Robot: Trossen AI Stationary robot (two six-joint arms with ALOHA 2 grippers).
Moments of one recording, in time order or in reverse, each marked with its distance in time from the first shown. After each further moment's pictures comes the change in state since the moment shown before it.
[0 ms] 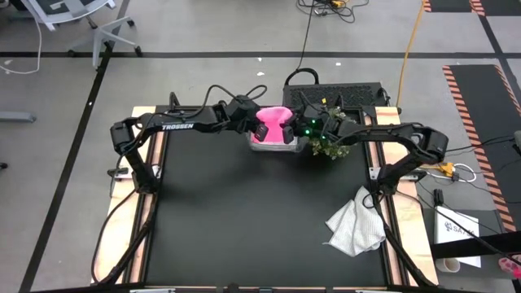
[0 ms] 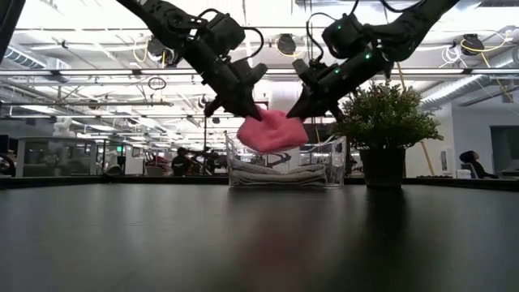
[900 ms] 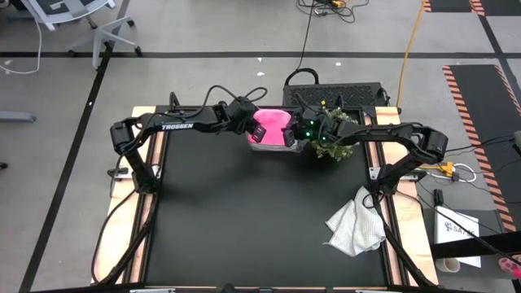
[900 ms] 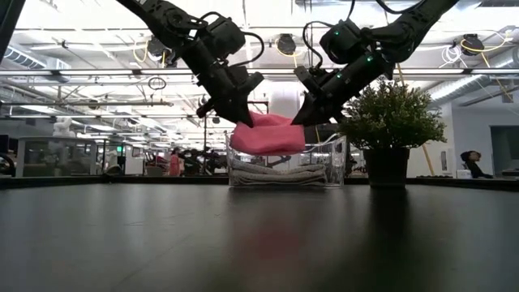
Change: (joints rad) left arm 0.000 0.000 0.000 -0.087 -0.065 0.025; right arm 0.001 0.008 0.000 -0.085 -0.024 0.018
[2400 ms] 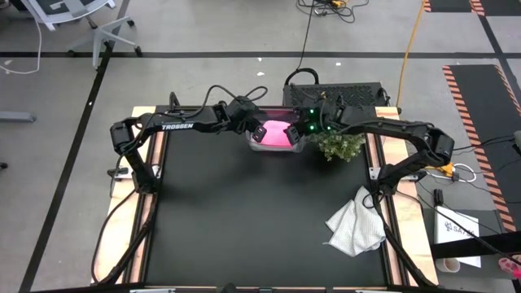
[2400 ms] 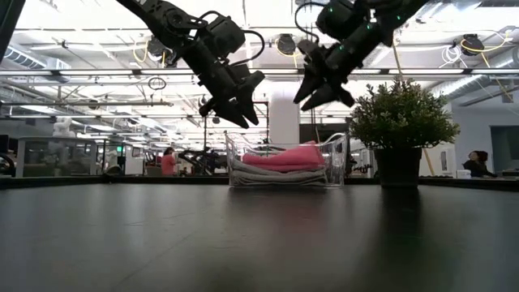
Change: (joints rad) left arm 0.000 0.000 0.000 0.031 0.005 0.034; right arm 0.000 -0.069 0.237 -0.463 -0.101 -0.076
